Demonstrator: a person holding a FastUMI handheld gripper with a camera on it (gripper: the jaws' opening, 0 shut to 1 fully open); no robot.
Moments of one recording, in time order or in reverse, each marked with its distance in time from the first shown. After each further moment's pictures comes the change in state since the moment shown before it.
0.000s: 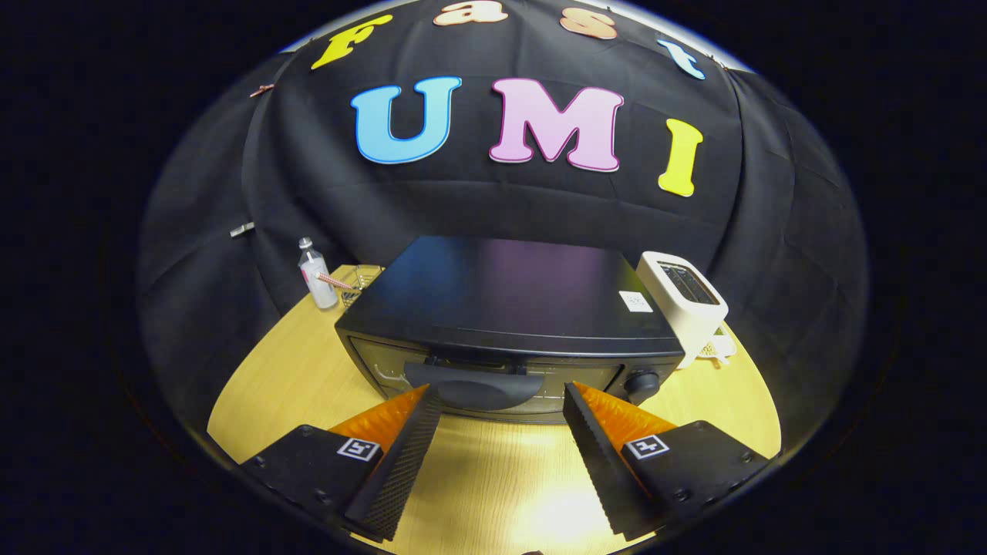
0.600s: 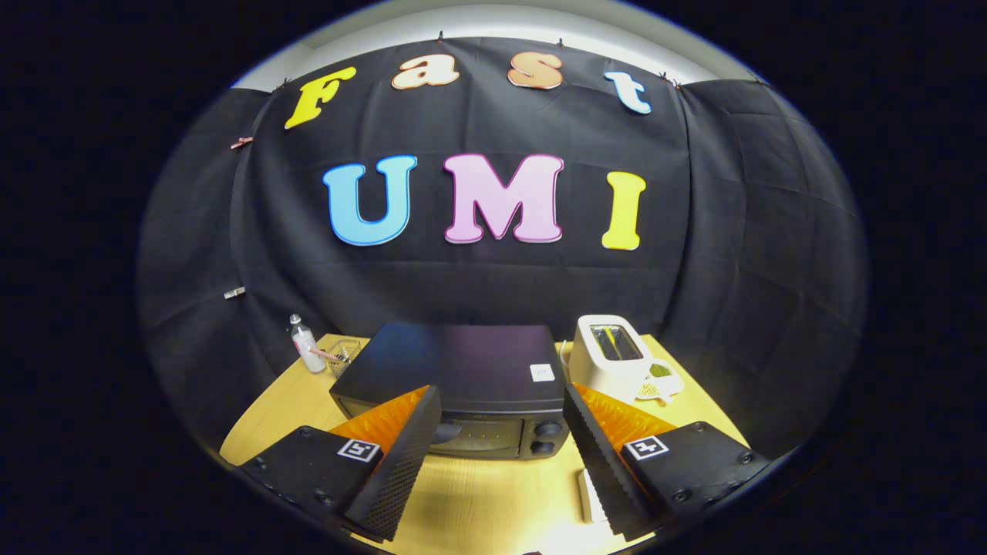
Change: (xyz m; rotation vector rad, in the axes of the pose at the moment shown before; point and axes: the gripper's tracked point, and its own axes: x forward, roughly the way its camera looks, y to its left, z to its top) arm -0.086 -0.085 0.091 0.051 -0.239 -0.085
